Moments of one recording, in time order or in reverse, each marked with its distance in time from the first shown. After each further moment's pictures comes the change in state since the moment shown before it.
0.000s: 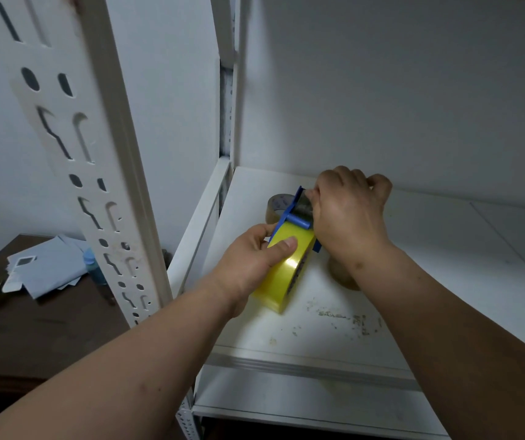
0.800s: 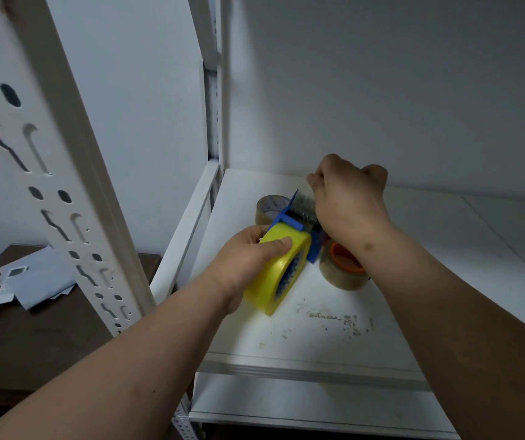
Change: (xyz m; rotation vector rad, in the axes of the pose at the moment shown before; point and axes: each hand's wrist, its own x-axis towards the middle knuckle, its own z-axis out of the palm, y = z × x) left_hand 0.009 0.010 0.009 -0.004 -0.035 -0.089; right_hand 0.020 0.022 -0.006 0.138 -0.089 0.079
